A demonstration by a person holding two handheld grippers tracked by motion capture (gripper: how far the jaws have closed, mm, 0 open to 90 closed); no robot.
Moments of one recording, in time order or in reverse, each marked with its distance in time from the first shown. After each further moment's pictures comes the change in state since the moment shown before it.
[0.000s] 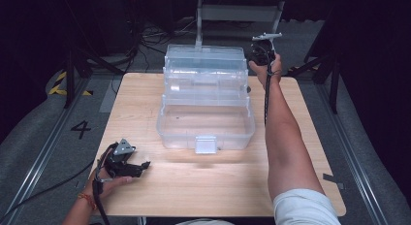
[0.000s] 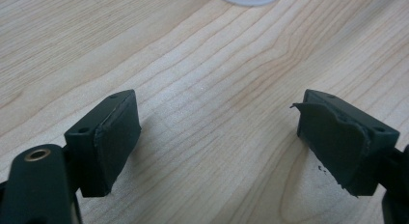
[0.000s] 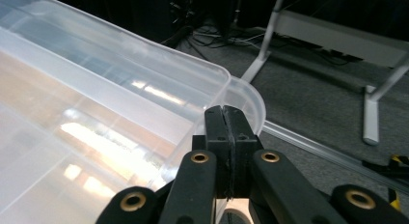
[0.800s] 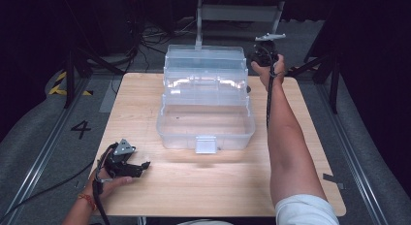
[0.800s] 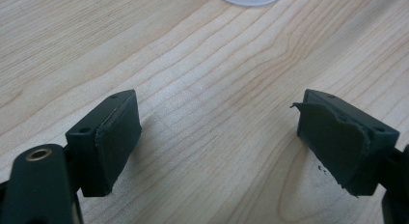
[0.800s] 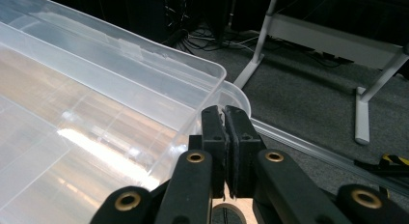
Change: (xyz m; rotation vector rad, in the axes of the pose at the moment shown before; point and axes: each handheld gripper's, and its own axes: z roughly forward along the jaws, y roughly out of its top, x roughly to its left) left arm -0.001 0.000 0.000 0.005 -0.006 -0.007; right arm 0.000 -0.002 -0.015 -0.015 -0.027 -0.008
